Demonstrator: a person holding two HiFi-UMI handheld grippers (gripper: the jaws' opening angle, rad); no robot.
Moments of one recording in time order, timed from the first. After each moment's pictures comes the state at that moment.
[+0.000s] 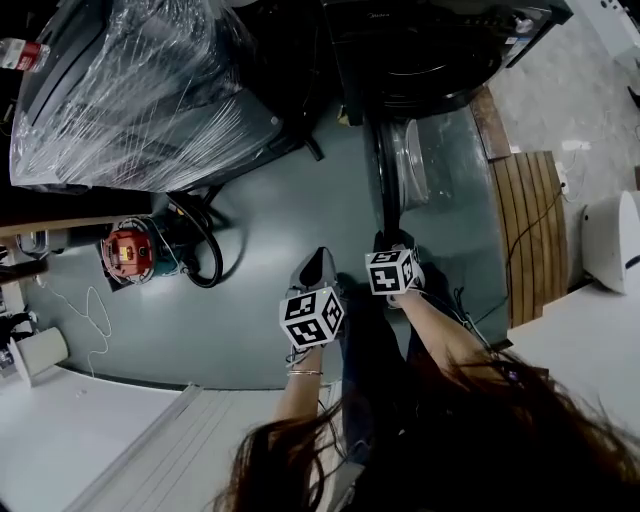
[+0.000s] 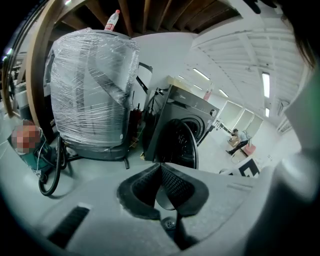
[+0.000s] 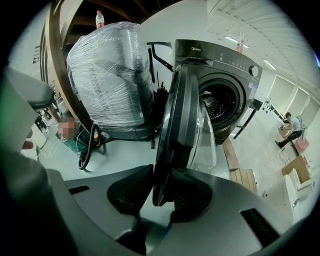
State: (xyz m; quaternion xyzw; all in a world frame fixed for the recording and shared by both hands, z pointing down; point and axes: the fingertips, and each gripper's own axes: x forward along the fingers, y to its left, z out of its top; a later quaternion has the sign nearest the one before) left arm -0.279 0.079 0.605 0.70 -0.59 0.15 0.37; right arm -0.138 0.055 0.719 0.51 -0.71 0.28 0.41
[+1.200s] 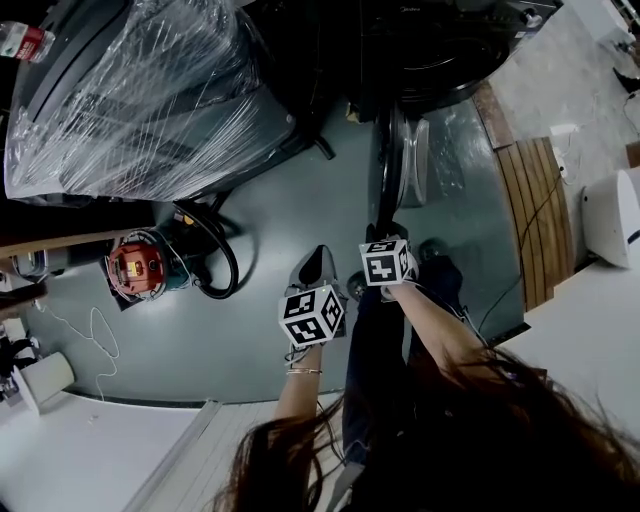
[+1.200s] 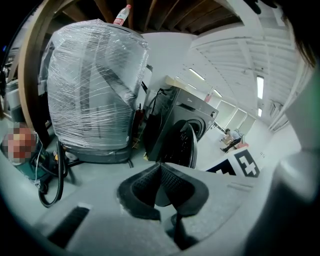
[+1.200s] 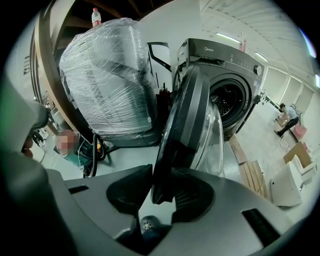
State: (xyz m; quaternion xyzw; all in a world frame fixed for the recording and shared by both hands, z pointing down) left arm -0.385 0.076 0.617 0.73 -0.55 0.15 0.37; right arm -0.256 0.046 0.722 0.53 -0.69 0.31 0.38
